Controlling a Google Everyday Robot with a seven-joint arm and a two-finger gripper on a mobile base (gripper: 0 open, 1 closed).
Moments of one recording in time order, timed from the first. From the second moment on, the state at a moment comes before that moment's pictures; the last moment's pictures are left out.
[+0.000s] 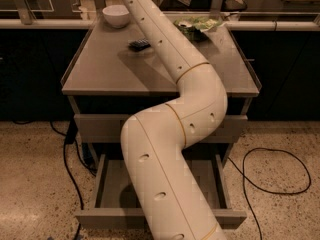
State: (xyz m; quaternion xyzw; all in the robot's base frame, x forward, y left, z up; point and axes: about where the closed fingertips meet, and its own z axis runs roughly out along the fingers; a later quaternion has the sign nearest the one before) arm 0.957 0.030 0.886 -0.78 0.47 -0.36 0.22
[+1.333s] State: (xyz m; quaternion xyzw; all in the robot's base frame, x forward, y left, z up) arm 0.954 0.045 0.870 -0.81 0.41 -0.38 0.15
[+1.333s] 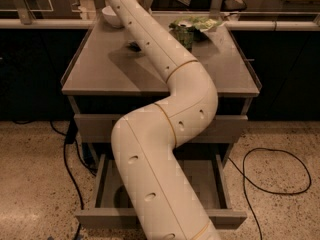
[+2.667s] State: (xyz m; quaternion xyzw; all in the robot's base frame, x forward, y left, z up) arm 0.955 0.051 0.846 -0.83 0.39 -0.38 0.11
